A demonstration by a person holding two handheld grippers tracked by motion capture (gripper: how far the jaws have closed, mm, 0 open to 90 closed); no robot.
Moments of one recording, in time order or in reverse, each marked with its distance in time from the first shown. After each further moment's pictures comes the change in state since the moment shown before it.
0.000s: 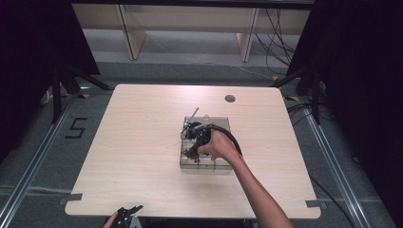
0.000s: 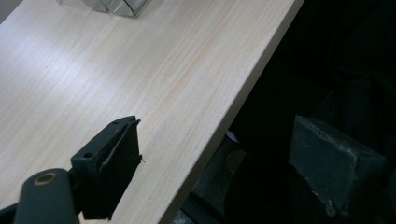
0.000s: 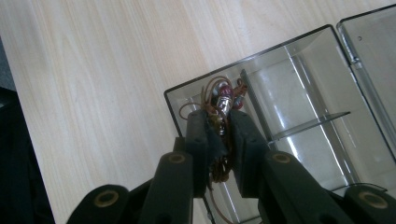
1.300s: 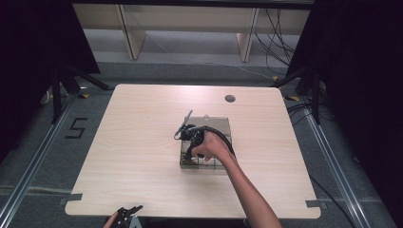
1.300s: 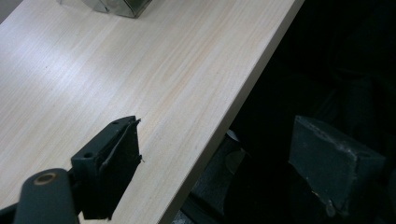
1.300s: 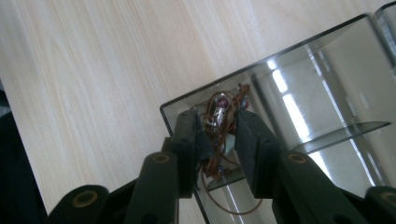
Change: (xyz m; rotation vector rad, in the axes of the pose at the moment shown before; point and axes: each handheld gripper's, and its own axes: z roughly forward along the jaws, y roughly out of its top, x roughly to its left) left arm 0.001 0.001 -0.002 0.018 -0.018 0.015; right arm -0.004 0.011 0.025 0.061 0.040 0.052
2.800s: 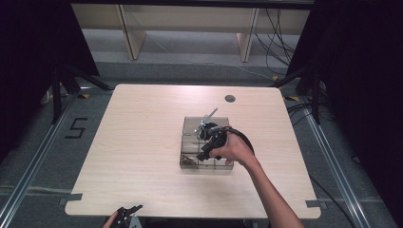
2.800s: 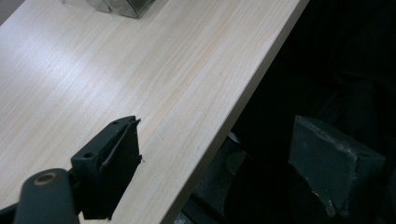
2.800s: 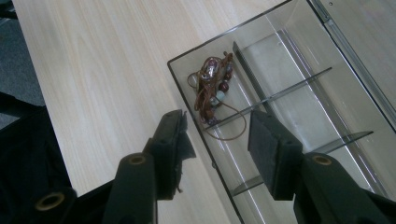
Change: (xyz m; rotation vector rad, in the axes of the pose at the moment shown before) left arm -0.001 0.000 0.002 -0.015 0.029 -0.023; right arm 0.004 -0.052 -0.049 -0.151 -0.014 0.039
